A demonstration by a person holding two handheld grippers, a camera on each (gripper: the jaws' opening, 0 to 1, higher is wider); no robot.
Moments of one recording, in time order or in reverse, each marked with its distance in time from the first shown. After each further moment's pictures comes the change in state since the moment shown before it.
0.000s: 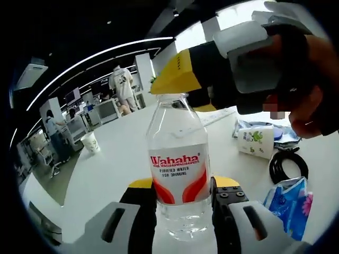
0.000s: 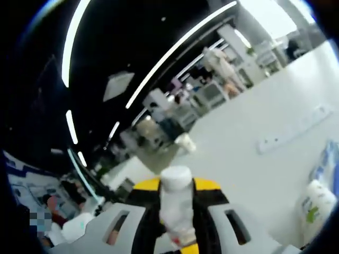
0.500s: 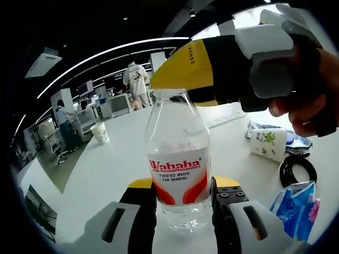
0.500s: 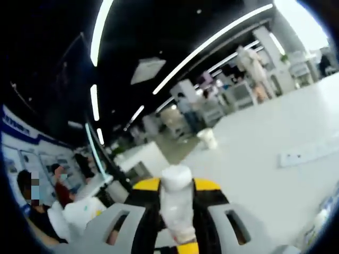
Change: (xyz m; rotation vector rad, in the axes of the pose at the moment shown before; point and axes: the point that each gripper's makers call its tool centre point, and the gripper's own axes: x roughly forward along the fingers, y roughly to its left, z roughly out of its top) left arm 0.002 0.012 -0.014 -0.089 -0.010 0.097; right arm 0.013 0.017 -0.016 -0.176 0.073 0.184
